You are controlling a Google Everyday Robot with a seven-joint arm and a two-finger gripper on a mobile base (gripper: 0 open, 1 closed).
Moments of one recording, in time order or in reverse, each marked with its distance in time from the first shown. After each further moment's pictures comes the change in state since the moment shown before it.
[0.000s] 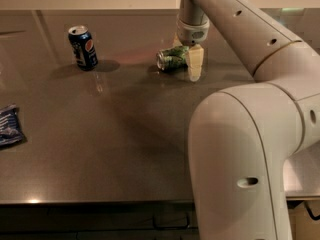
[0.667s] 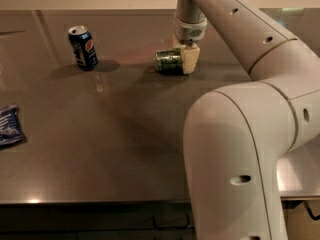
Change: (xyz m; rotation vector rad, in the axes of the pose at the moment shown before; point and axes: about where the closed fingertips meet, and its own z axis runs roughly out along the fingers) arm -0.006 -0.001 -0.003 -0.011 -0.005 -0.029
